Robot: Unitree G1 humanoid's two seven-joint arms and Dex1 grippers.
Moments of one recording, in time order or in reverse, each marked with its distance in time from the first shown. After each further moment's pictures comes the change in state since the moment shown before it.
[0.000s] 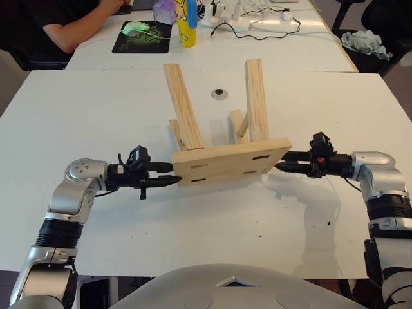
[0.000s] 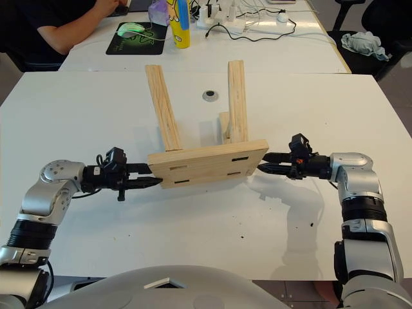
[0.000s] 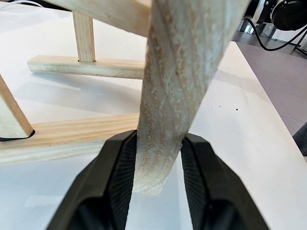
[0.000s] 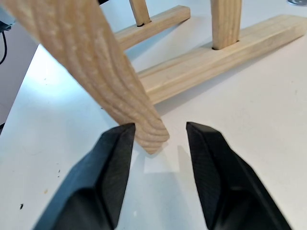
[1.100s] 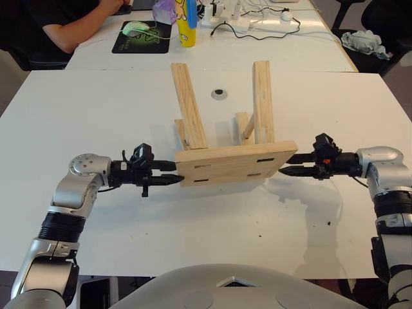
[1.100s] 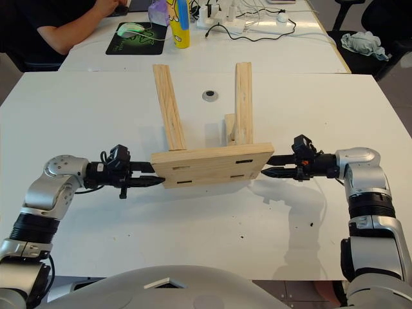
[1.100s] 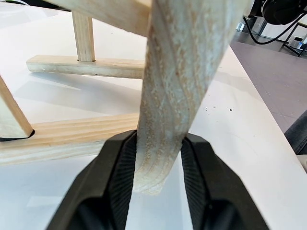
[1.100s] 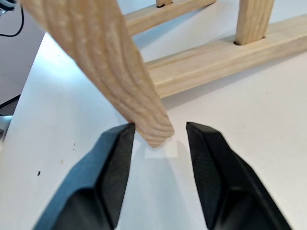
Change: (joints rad) left arm -0.046 0.006 -0.036 0.026 -0.006 0.010 -0.019; right arm -0.033 -0.048 0.048 0.029 -0.032 -0.050 0.084
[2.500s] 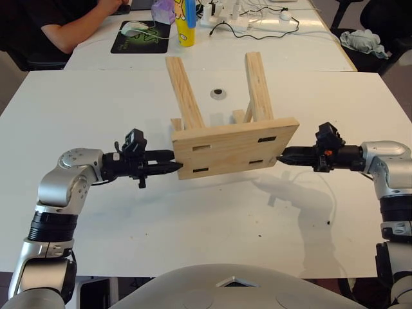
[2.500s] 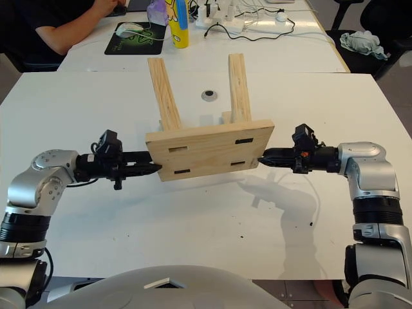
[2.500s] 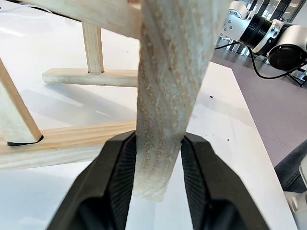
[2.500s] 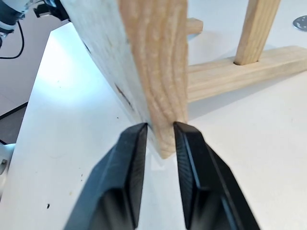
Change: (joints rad) left arm -0.041 0.001 0.138 -0.154 -0.147 0.292 0.113; right arm 0.055 -0.015 -0.077 -0.309 0.089 0.271 -0.109
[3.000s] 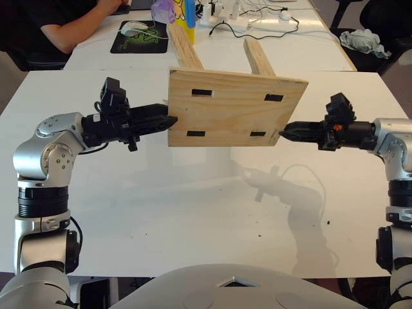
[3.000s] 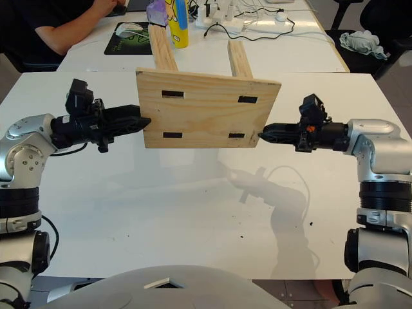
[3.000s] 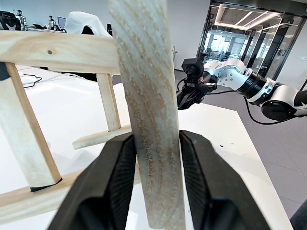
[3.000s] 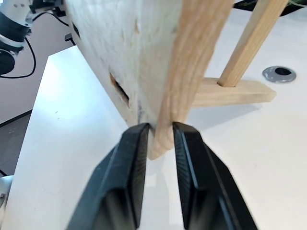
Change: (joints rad) left arm -0.191 -0.007 0.105 0.074 -0.106 0.064 0.041; right arm -0.154 -0.007 -0.062 -0.065 0.028 0.155 -0.039
